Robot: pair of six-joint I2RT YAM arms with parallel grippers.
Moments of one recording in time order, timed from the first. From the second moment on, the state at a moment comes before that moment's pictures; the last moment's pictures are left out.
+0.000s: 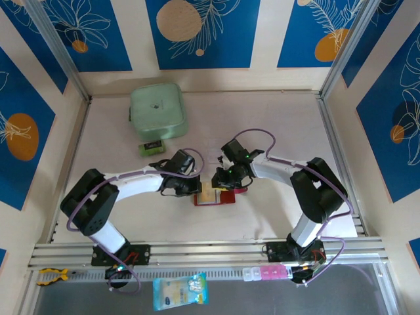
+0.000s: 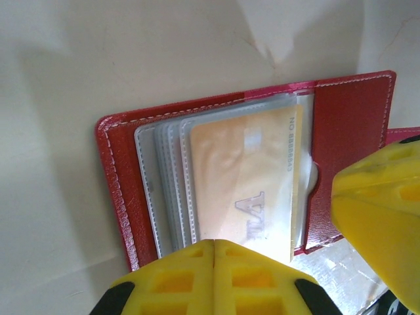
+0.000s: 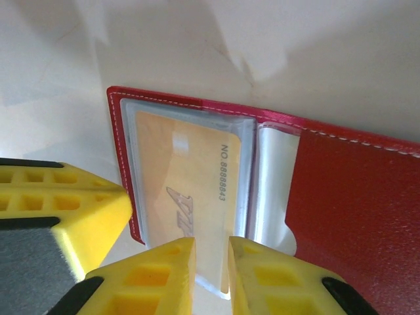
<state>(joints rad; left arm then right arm) -0.72 1.60 0.83 -0.31 0.34 -0.80 0.64 1.68 0.96 -0.48 -0.47 0.67</state>
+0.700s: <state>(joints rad) -0.72 1.63 0.83 -0.31 0.33 -0.78 0.64 1.75 0.95 -0.42 -0.53 0.68</state>
